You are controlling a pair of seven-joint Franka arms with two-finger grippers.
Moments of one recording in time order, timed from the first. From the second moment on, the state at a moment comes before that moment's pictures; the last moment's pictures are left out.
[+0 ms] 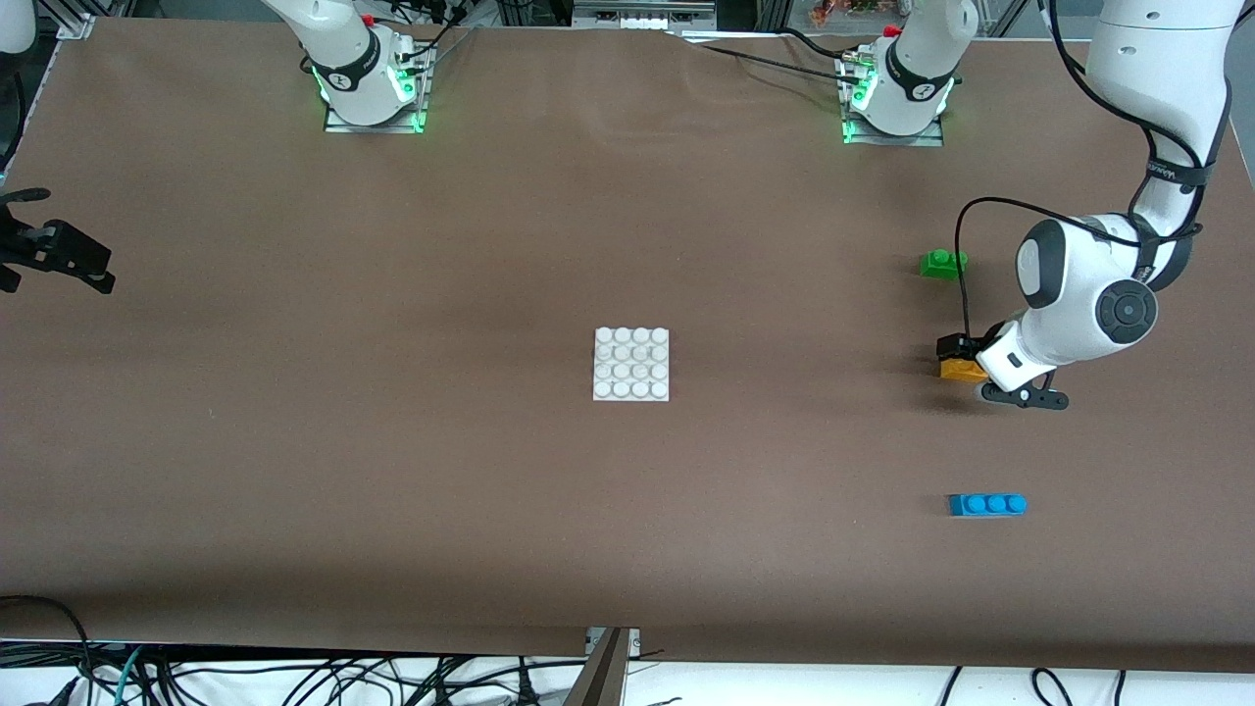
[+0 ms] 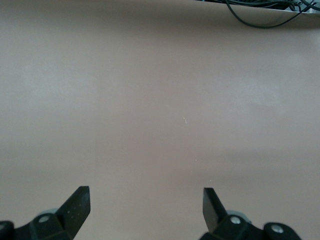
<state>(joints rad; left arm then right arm) 0.06 0.43 0.02 -2.08 -0.01 2.35 0.20 0.02 0.06 -0.10 -1.59 -0.07 1.75 -0.11</state>
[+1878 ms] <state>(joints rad) 0.09 0.37 -0.13 -1.91 -0.10 2.05 0.13 0.02 0.06 -0.10 -1.59 -0.07 1.73 -0.11</state>
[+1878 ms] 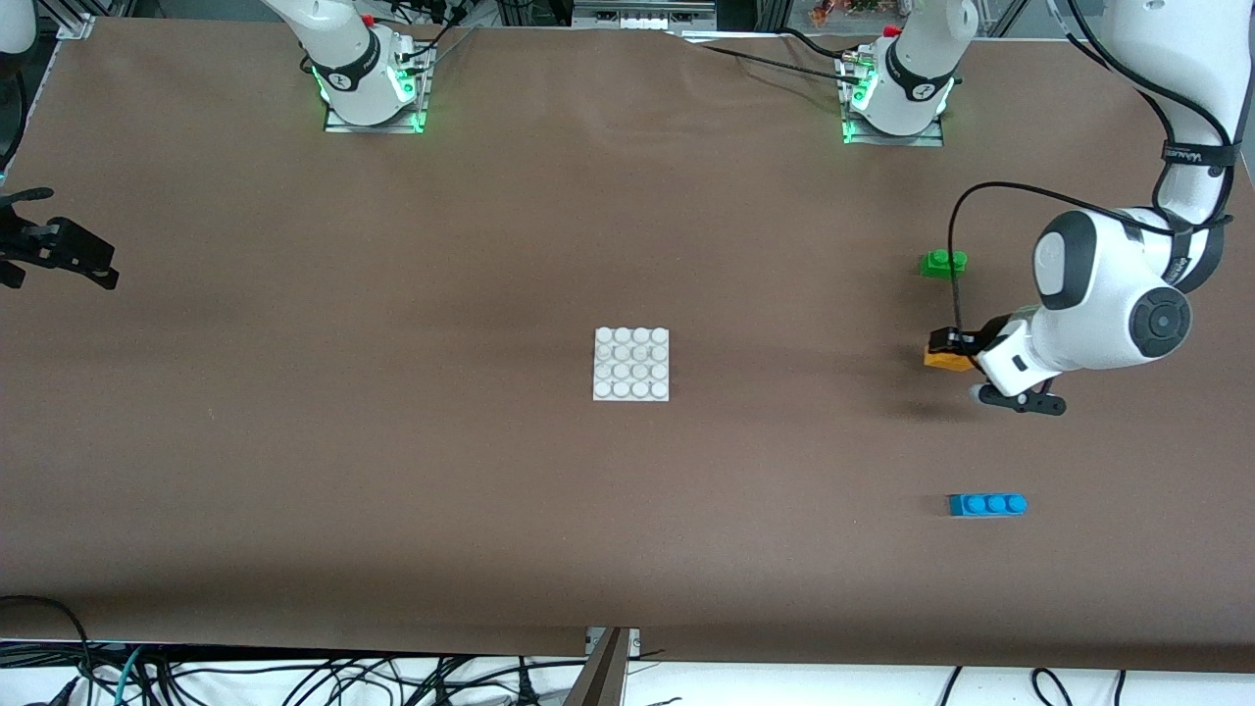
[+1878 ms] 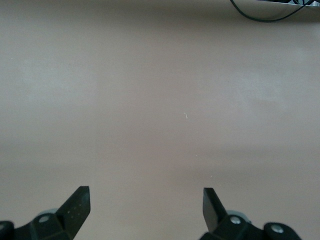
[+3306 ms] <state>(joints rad) -0.47 0.75 -0.26 -1.43 -0.14 2.10 -0.74 0.02 0.07 -0.10 -1.59 -0.07 1.73 -0.11</state>
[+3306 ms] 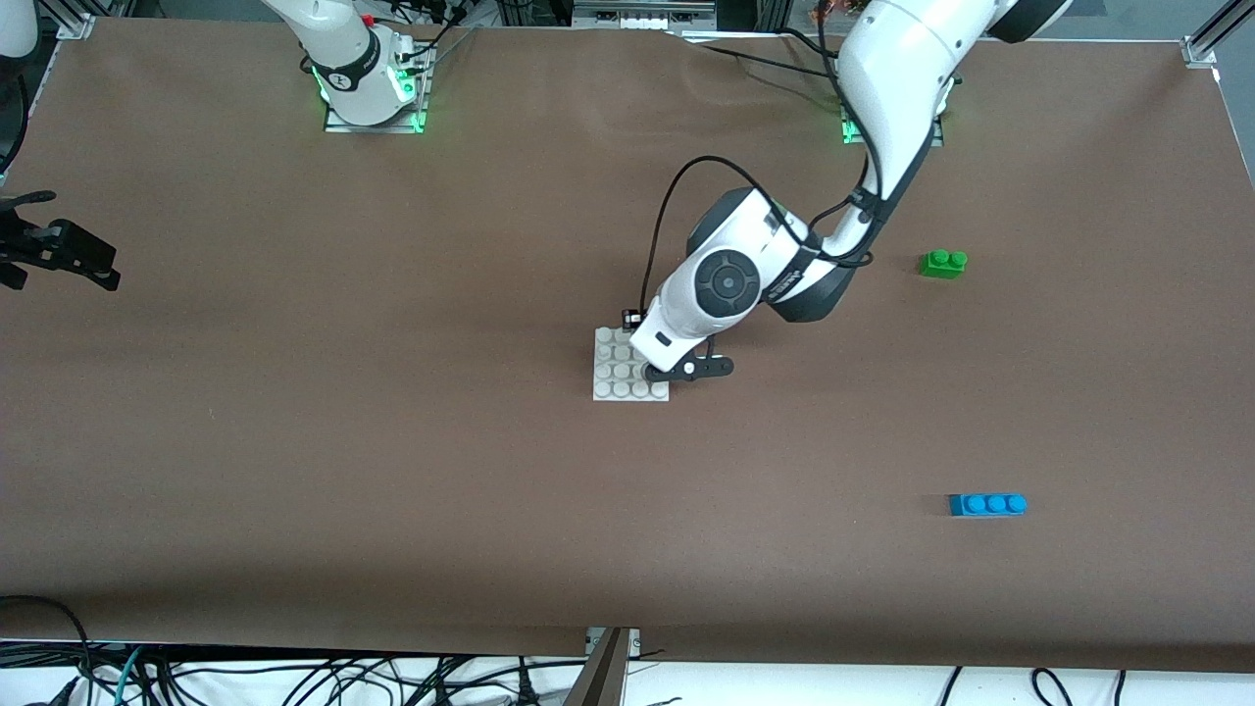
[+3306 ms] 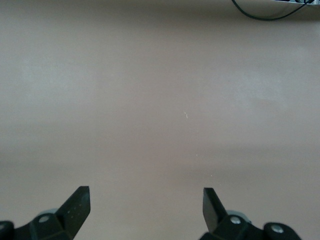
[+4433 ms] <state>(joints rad) -0.64 0.88 -0.12 -1.31 -0.10 2.16 -0.75 0.02 0.07 -0.10 -1.59 -0.07 1.73 -0.11</state>
